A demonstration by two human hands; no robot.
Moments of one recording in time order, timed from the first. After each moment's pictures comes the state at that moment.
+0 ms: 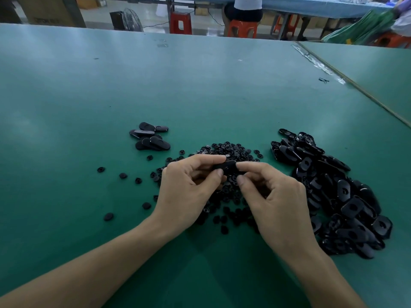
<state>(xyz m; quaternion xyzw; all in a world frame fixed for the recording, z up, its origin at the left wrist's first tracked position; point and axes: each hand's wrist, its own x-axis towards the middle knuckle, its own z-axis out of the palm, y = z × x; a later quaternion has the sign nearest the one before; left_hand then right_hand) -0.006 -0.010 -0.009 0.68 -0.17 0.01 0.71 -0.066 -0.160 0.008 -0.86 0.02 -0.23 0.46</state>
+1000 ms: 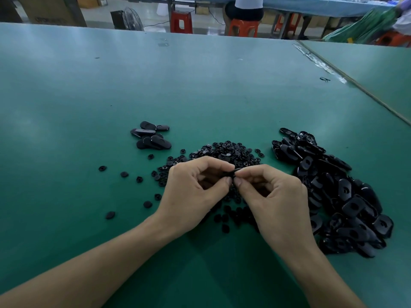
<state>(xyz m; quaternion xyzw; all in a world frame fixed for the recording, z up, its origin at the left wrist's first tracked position) -0.011 -0.012 -0.003 0.72 -0.21 0.01 0.67 -0.066 -0.156 0.008 -0.83 0.04 -0.23 0.50</state>
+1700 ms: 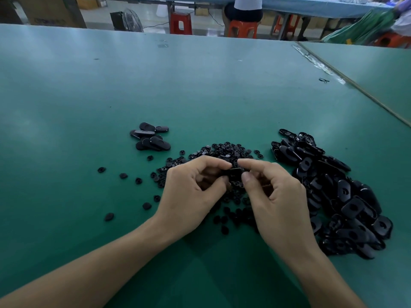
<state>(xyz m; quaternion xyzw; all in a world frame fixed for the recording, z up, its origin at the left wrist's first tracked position) -0.010 -0.012 -0.007 0.73 -0.20 0.03 0.65 -0.066 -0.158 0.010 -0.84 0.03 -0.24 0.48</state>
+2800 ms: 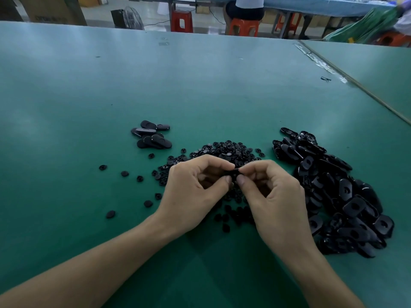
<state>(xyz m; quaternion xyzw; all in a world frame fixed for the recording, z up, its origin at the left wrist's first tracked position) -0.010 -0.010 -0.006 0.72 -0.20 0.01 0.66 -0.067 -0.154 0.009 -0.83 0.04 -0.22 0.51</state>
